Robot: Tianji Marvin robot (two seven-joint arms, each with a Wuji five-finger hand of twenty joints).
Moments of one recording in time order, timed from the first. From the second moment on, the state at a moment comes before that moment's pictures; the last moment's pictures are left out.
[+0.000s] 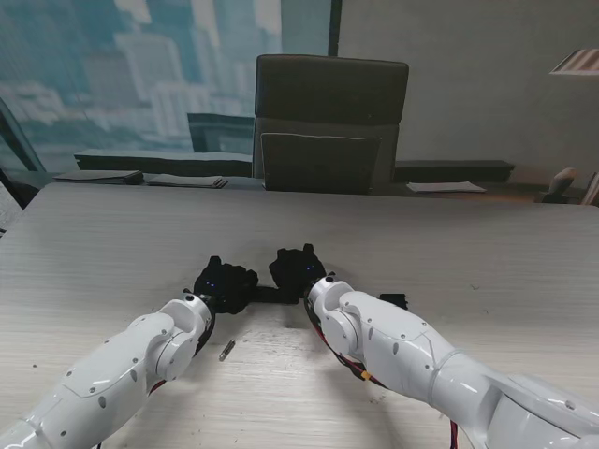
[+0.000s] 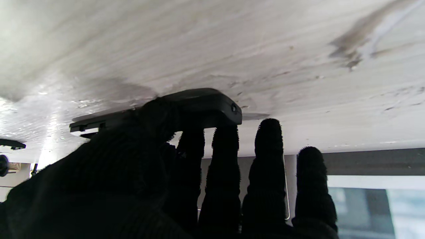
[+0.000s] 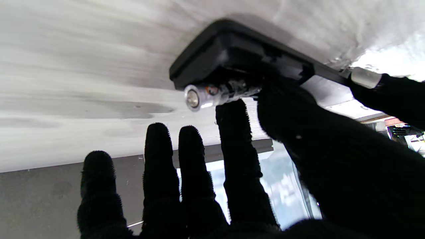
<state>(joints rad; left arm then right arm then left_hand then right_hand) 1.26 -1.06 -0.79 -1.25 0.97 0.04 0.14 -0.92 -1.35 0.38 -0.83 -0.60 -0.03 -0.38 0.69 -0.49 0.74 -0.09 0.49 0.04 0.67 0.38 0.65 0.09 0.53 0.37 0.57 0.23 0.44 0.44 0.09 0.30 0.80 0.42 0.49 -0.87 1.23 -0.24 0.88 0.08 0.97 0.27 0.55 0.24 0.80 0.38 0.55 0.23 0.59 0.36 0.14 0.48 0.71 0.34</state>
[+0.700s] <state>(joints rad) 1.25 -1.07 -0.78 -1.26 0.96 0.04 0.13 -0.97 -1.28 0.50 -0.99 -0.67 0.02 -0.34 0.67 -0.49 0.67 -0.10 0.51 0.04 0.70 0.38 0.66 0.10 0.55 0.38 0.59 0.23 0.47 0.45 0.09 0.30 0.81 0.42 0.34 -0.64 1.06 -0.13 0.72 0.09 0.85 0.41 0.65 0.27 0.81 0.38 0.66 0.29 0.65 0.38 0.22 0.48 0.89 0.36</state>
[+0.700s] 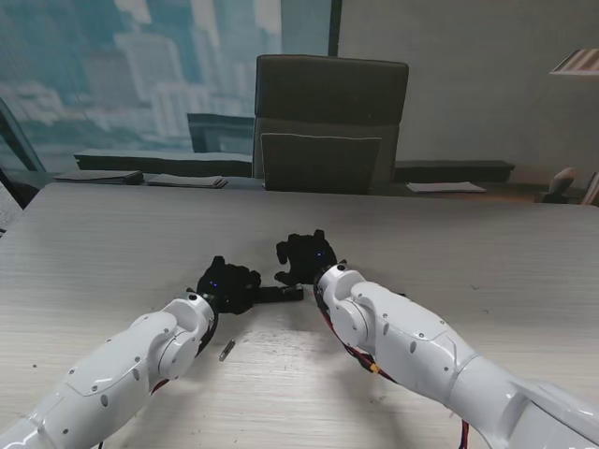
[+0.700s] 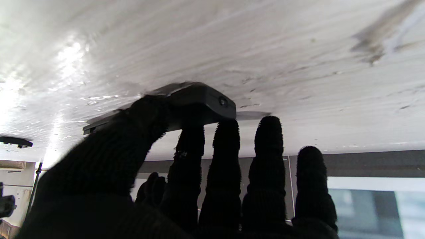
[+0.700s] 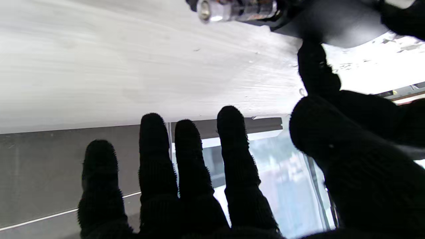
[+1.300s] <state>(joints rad) 1.25 -1.07 -0.78 -1.26 0.96 0.04 0.13 -0.96 -1.20 0.52 -1.13 -0.67 0.19 -0.09 0.67 -0.47 0.63 -0.10 0.52 0.04 0.71 0.37 0.67 0.10 0.55 0.38 0.59 0.23 0.47 0.45 0.09 0.30 0.82 0.42 0.34 -0.42 0.90 -0.13 1.13 0.09 0.91 0.54 1.11 0.31 1.01 0.51 1.06 0.39 1.17 0.50 0.59 0.56 1.41 0.52</state>
